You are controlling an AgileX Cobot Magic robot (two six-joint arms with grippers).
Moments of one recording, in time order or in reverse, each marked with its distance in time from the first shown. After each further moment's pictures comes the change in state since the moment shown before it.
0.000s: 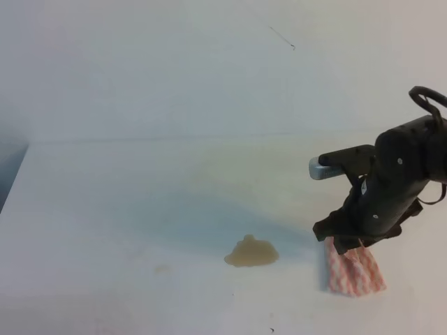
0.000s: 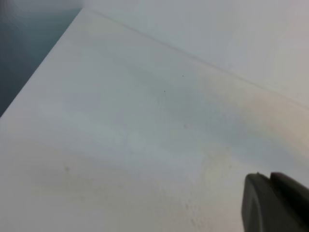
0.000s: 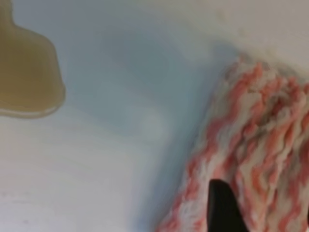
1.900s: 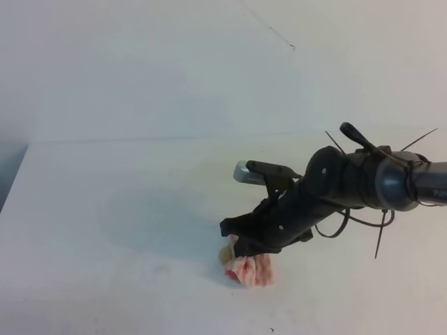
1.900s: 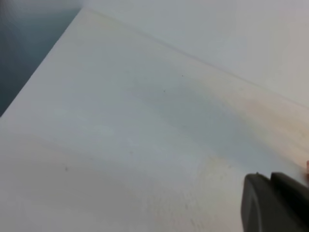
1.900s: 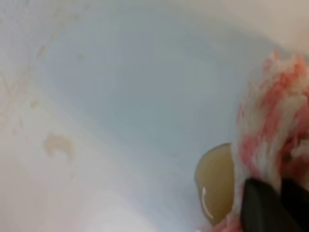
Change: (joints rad) left arm 0.000 0.000 0.000 0.000 0.000 0.001; right arm 0.133 0.269 -0.177 0.607 -0.189 -0.249
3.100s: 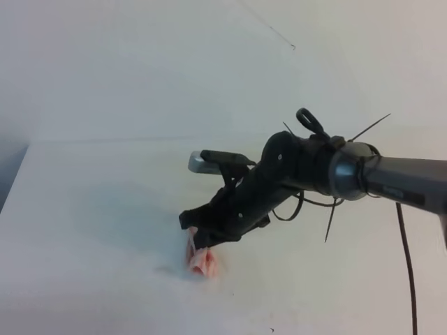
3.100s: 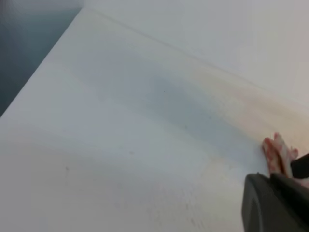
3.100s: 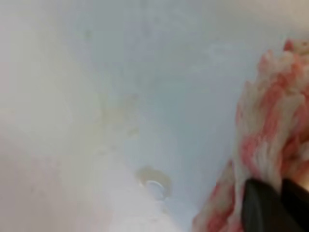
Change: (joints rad) left arm 0.000 0.000 0.000 0.000 0.000 0.000; right arm 0.069 0.094 -0.278 -0.024 0.110 0.032
